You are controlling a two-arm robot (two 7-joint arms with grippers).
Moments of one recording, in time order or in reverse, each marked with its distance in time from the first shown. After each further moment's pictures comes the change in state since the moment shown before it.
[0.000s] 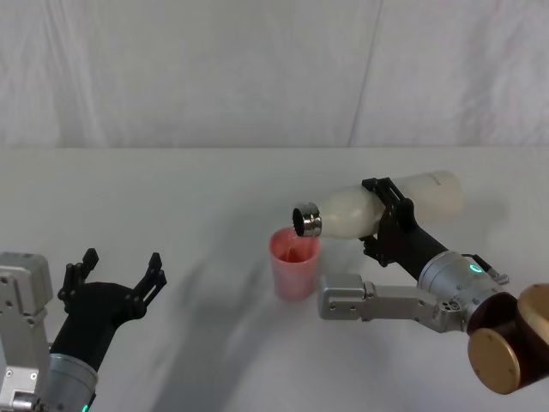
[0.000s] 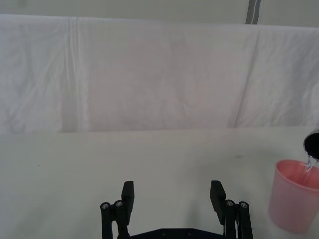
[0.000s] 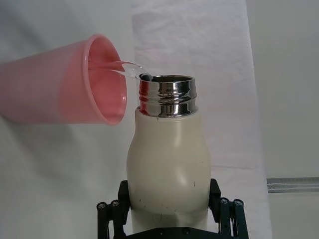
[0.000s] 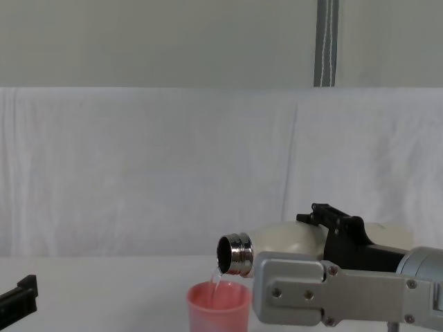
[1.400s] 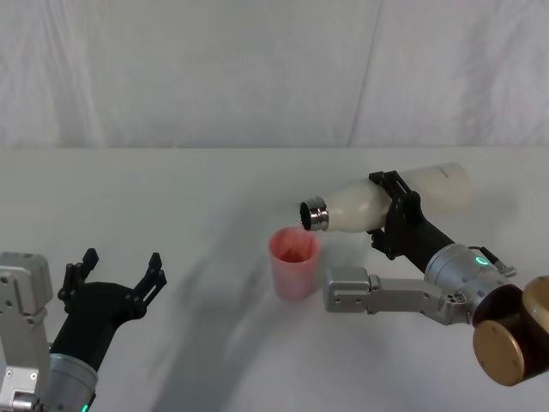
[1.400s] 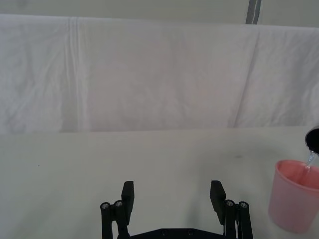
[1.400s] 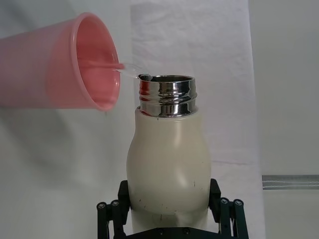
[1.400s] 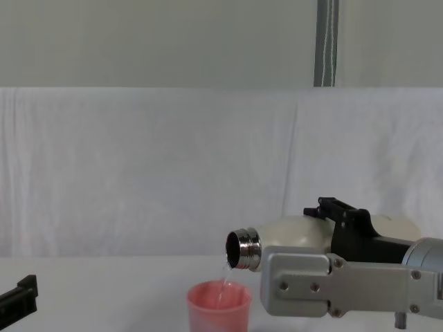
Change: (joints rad) left arm 0.000 0.000 0.000 0.000 0.000 0.000 0.000; right arm 0.015 0.010 0.003 0.001 -0.016 0.012 0.011
